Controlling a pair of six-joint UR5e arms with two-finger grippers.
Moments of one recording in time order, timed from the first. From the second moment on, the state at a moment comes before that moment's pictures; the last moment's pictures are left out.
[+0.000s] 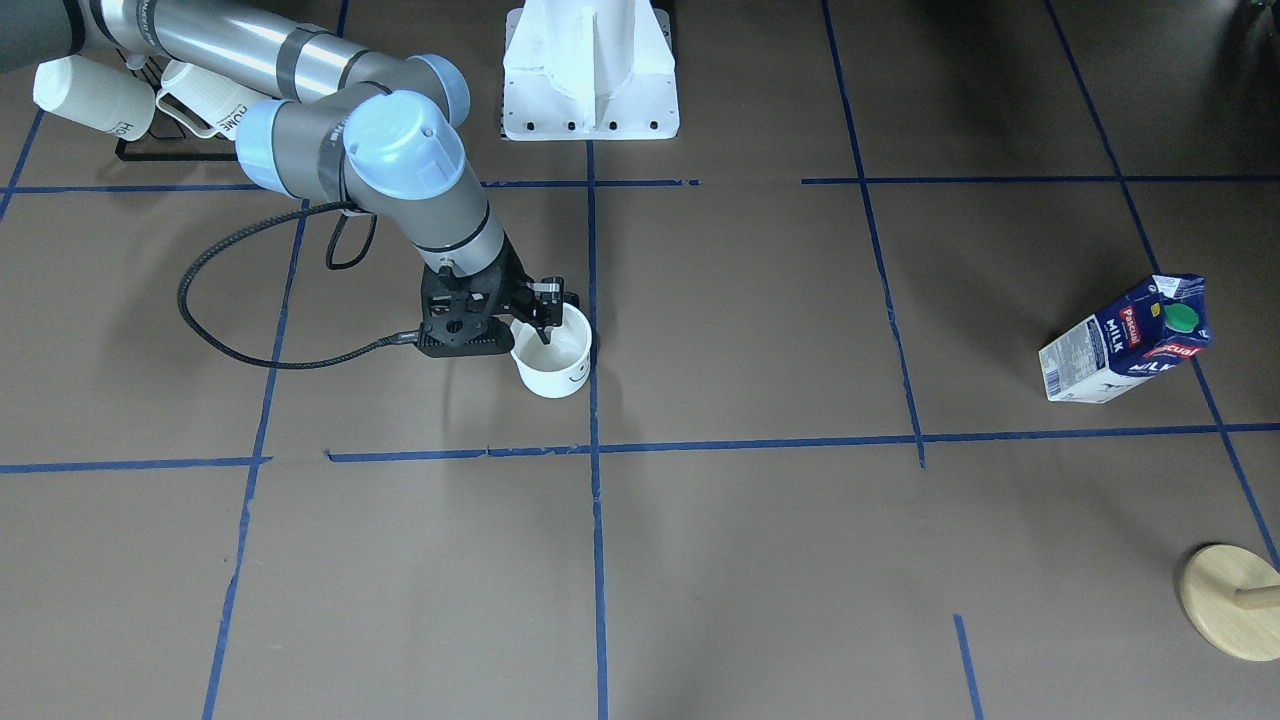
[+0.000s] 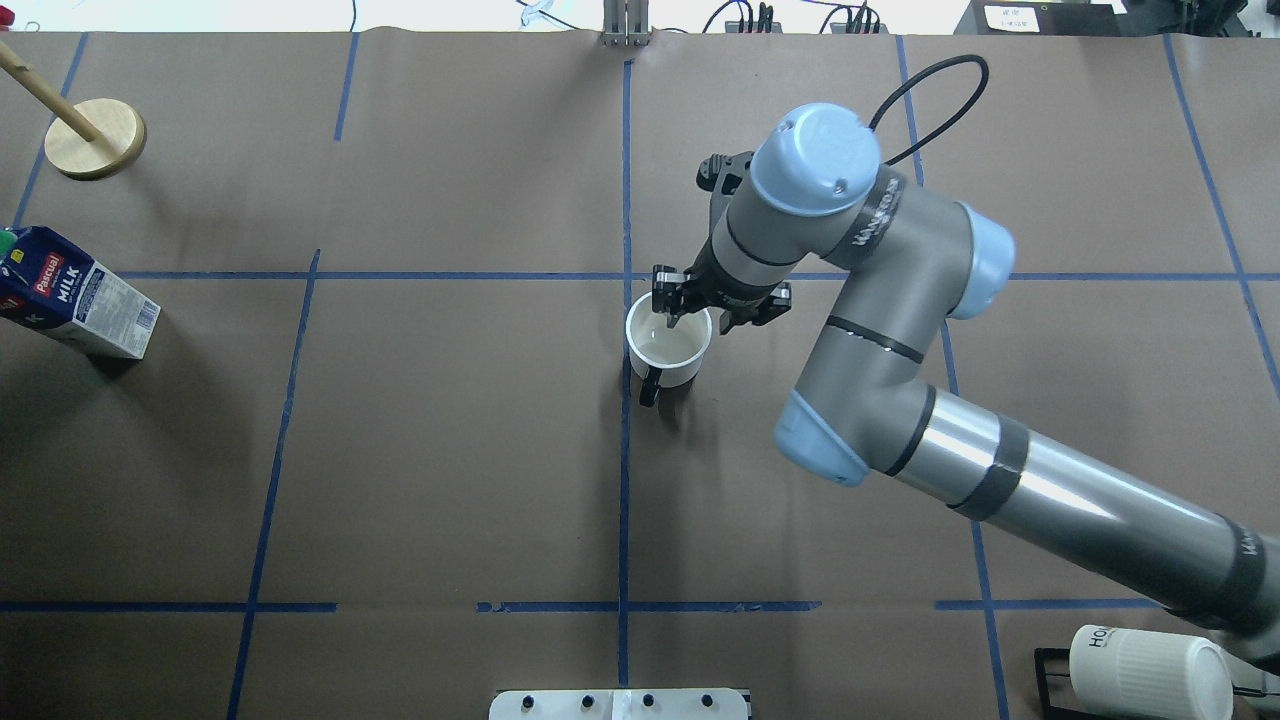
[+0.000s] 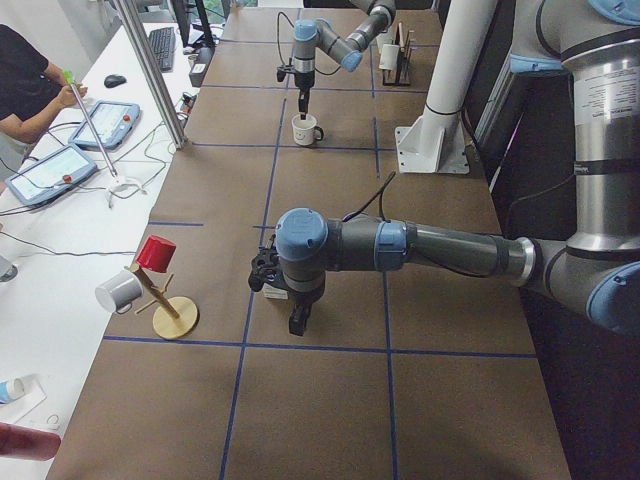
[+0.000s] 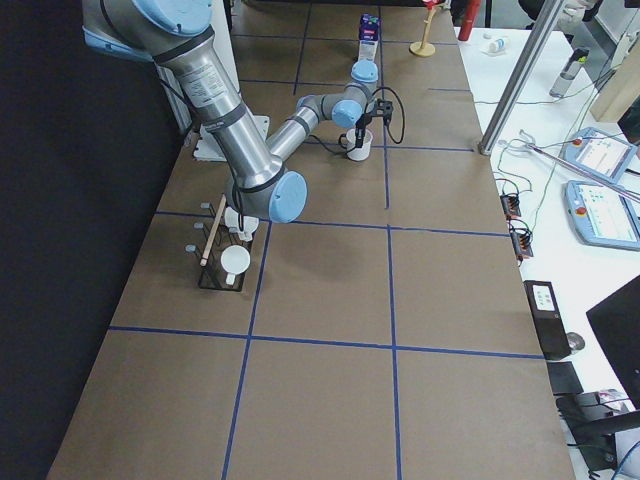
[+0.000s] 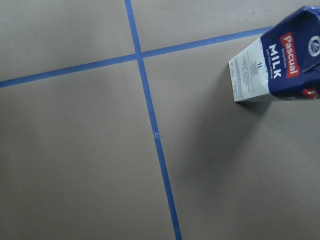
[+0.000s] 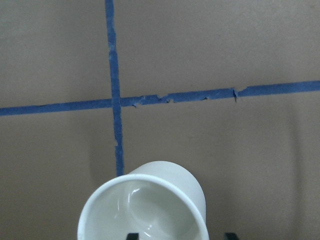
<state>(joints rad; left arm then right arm) -1.61 -1.42 -1.89 -1.41 -2.42 0.22 0.66 -0.90 1.61 -1.38 2.04 1.24</state>
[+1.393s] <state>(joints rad) -1.26 -1.73 -1.77 -1.41 -2.34 -0.25 0.83 -1.29 1.92 -1.37 2.18 1.09</state>
